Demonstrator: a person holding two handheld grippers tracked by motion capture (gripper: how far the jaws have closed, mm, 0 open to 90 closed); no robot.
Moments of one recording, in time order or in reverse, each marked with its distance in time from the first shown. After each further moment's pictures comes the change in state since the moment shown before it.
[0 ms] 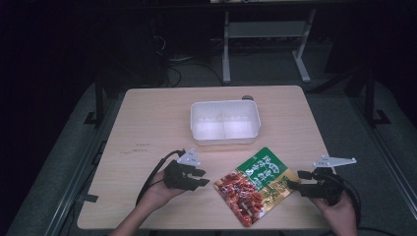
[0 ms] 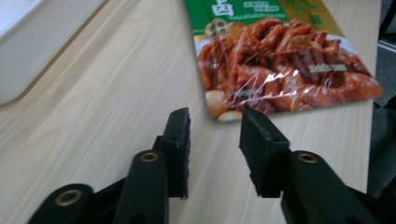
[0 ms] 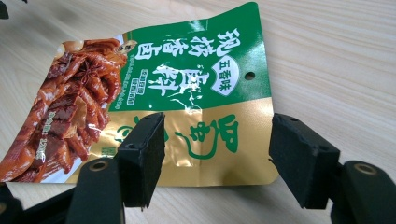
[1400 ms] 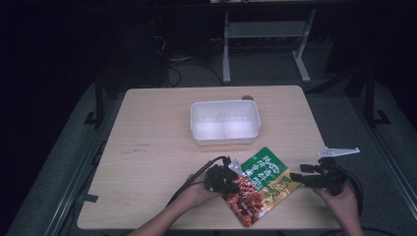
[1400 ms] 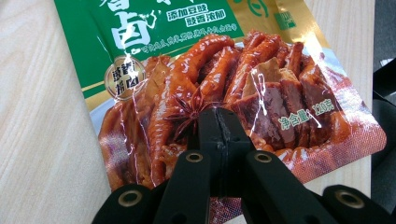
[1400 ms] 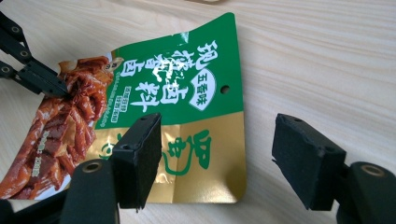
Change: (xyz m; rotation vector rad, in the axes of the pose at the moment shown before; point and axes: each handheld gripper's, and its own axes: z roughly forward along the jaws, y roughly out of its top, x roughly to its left) left arm -0.032 0.053 0.086 0.205 -0.118 0.130; right arm -0.028 0.014 0.003 0.008 0.054 0.064
